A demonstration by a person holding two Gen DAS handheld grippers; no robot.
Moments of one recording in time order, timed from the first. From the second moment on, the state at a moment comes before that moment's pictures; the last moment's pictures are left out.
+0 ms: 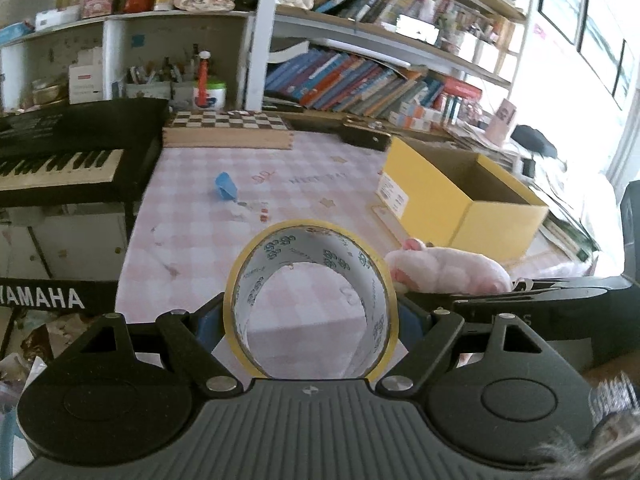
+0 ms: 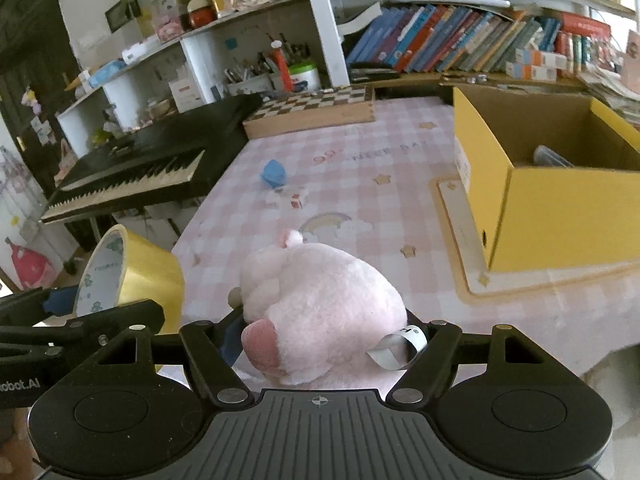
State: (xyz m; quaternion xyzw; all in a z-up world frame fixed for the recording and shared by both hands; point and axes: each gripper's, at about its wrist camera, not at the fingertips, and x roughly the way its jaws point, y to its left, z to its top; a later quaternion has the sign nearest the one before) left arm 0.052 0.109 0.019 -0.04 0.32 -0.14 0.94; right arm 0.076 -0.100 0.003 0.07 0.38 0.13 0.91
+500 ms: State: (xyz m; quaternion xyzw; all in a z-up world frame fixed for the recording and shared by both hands) left arm 0.034 0.075 0.011 -0.01 0.33 -0.23 0.92; right arm 0.028 -0.134 -0.005 0.10 0.39 0.05 0.92
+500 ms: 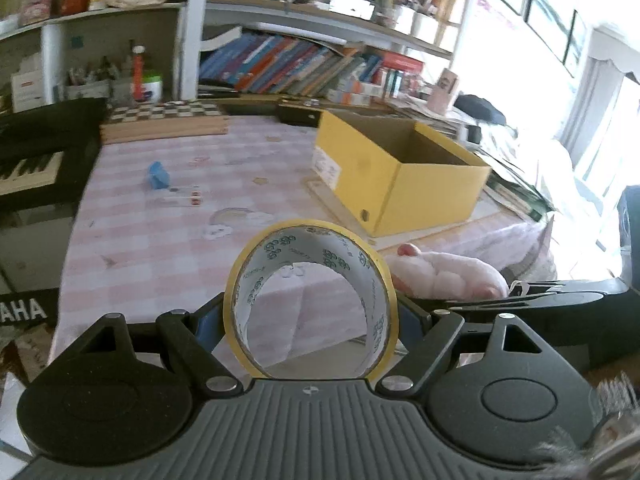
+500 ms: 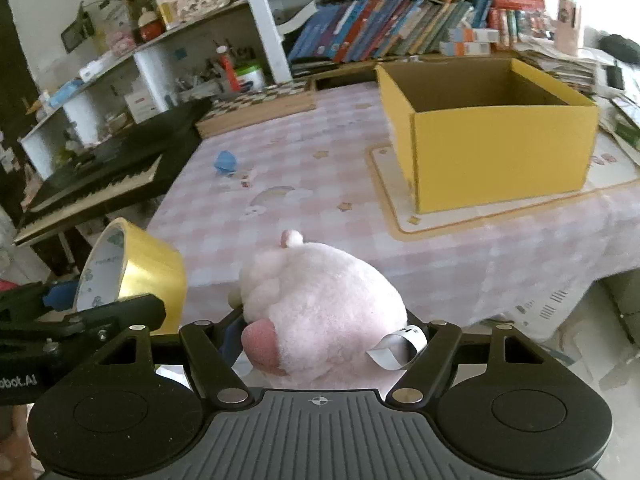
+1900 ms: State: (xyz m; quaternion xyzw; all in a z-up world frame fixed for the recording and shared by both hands) left arm 0.081 -0.099 0.020 0.04 0.30 -0.35 0.88; right arm 0.039 -0.292 0.004 0.14 0.38 -0.05 0.92
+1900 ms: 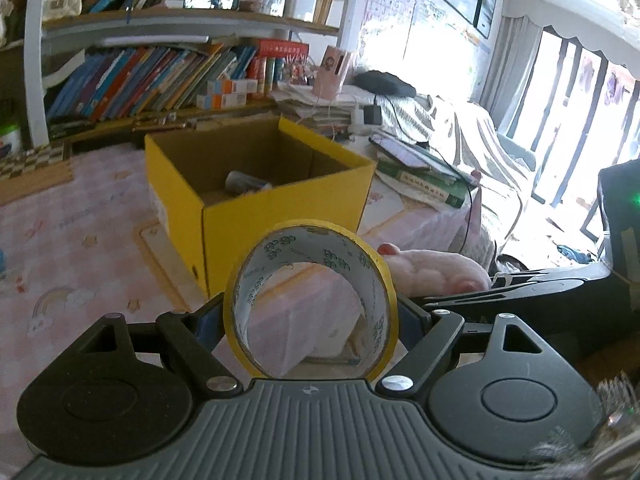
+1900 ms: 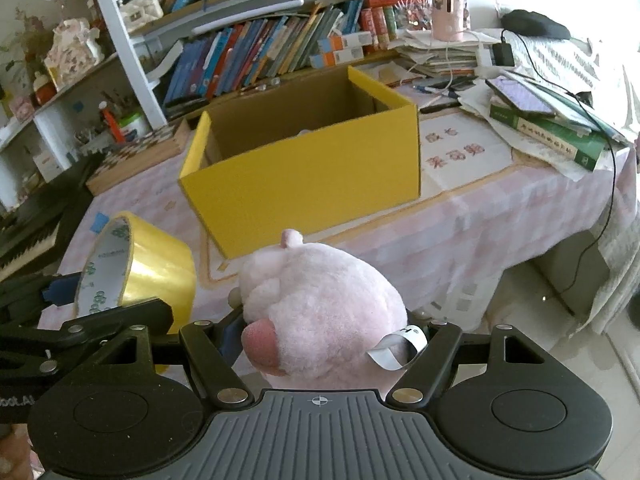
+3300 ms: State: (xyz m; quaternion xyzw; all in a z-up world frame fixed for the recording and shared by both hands) left arm 0.268 -0.231 0.024 0.20 0.28 -0.23 0.91; right arm 0.297 -0.355 0.025 0.00 0.33 0.12 0.94
